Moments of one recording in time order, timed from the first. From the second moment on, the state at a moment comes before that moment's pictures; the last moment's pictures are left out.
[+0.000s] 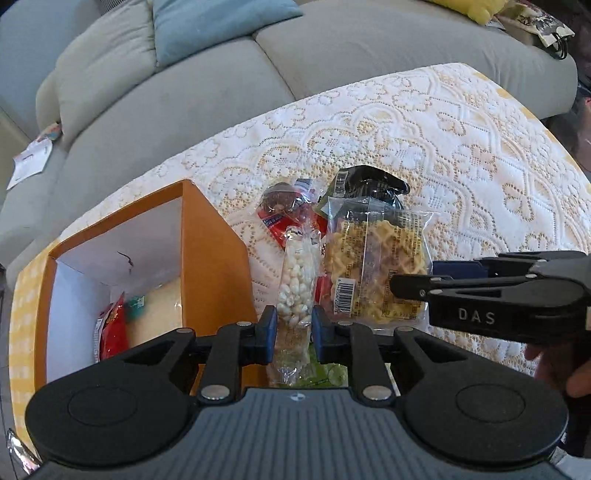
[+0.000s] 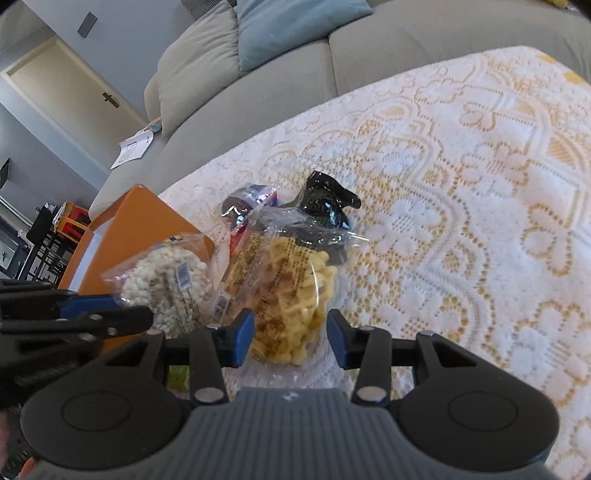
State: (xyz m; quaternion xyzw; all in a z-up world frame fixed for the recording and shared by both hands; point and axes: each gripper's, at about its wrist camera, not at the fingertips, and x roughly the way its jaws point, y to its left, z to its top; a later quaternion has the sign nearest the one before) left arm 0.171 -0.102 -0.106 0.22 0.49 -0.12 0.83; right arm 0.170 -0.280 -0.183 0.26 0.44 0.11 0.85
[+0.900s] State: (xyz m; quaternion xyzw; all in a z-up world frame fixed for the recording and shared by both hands) left arm 0.164 -0.125 -0.140 0.33 0.45 -0.13 0.82; right arm 0.180 -0.288 -0.179 0.27 0.41 0.12 0.86
